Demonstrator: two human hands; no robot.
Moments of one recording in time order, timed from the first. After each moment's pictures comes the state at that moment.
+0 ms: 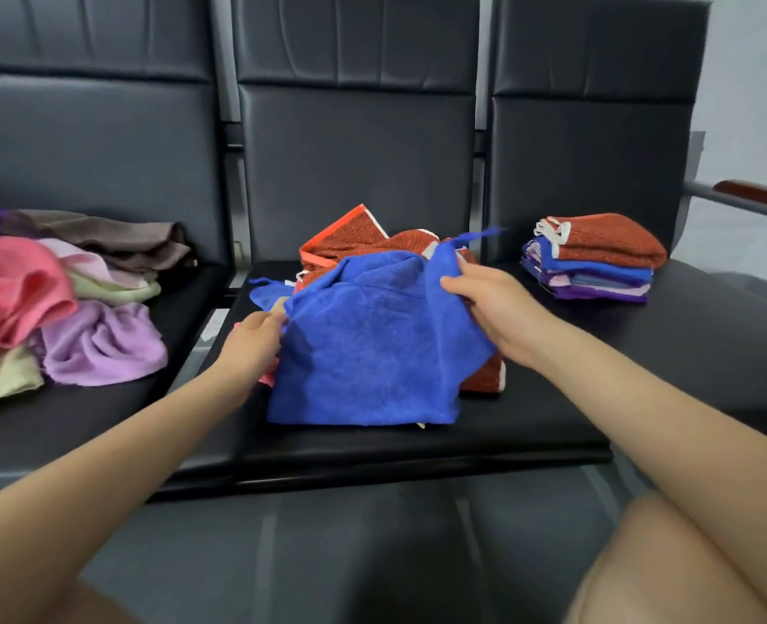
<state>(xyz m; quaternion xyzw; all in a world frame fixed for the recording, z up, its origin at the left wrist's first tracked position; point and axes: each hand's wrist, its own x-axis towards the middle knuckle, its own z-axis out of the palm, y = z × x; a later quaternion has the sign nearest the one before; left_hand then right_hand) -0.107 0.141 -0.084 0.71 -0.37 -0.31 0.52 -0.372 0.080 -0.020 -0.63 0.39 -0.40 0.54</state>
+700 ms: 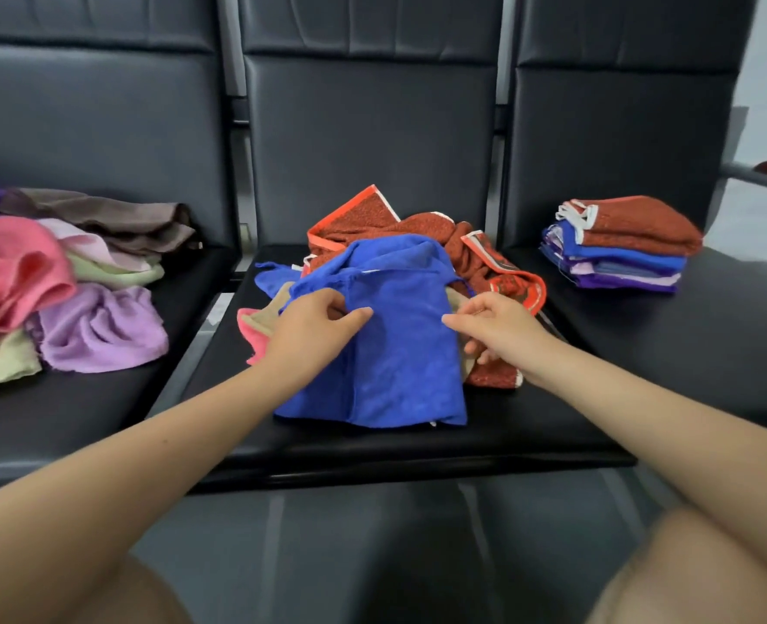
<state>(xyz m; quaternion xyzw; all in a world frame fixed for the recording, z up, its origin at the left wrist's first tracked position) -0.163 0.138 -0.072 0.72 -0.56 -0.08 0.40 -0.376 0.061 -0.066 -0.69 0.51 -0.31 0.40</state>
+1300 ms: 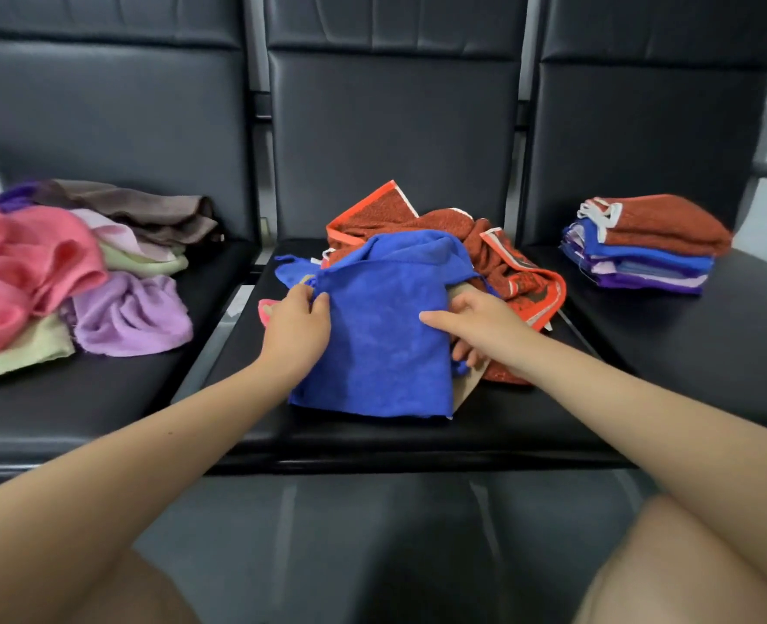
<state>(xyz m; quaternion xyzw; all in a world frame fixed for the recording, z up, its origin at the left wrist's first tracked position) -0.139 0.146 -0.082 0.75 -0.43 -0.15 0.48 -0.342 0.076 -0.061 -0.76 0.47 -0.26 0.36</state>
